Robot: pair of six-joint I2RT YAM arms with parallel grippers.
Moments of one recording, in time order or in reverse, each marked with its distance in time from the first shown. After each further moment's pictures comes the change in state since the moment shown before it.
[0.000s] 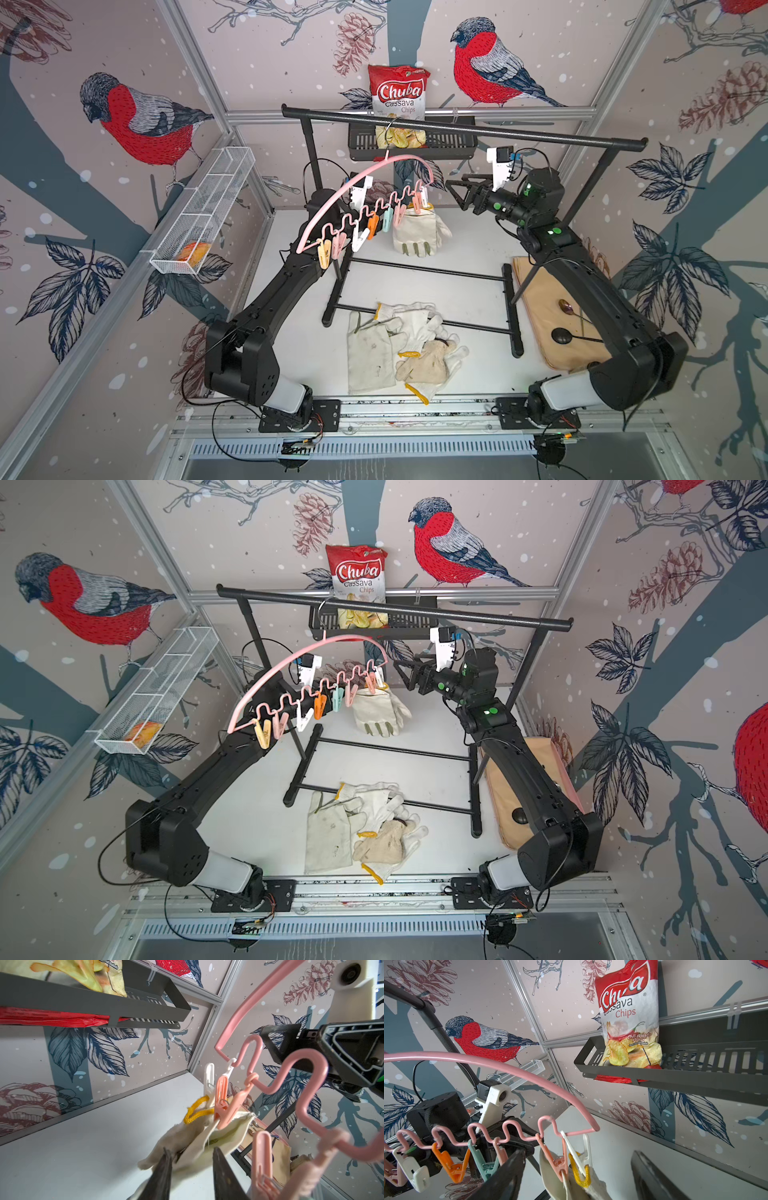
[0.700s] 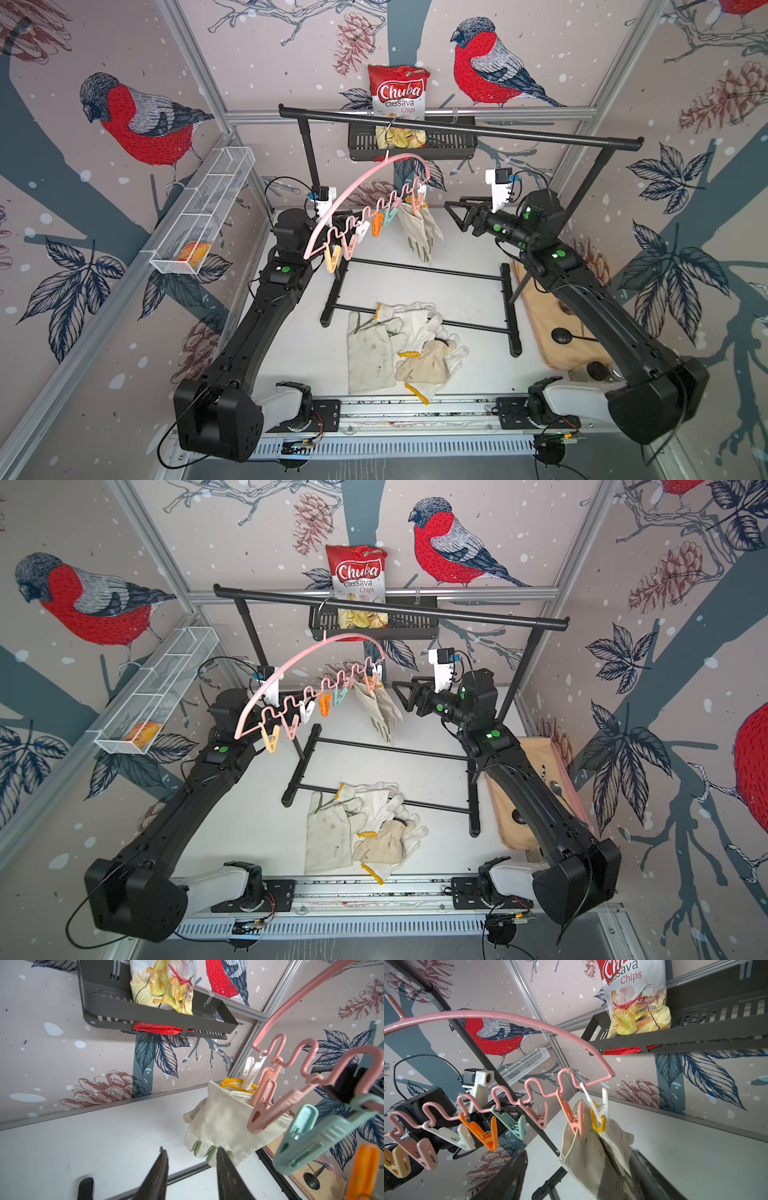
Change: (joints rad) left arm 0.112 -0.285 -0.212 -0.060 -0.159 0.026; right arm 0.076 -0.165 -0.207 -0.030 0.078 0.079
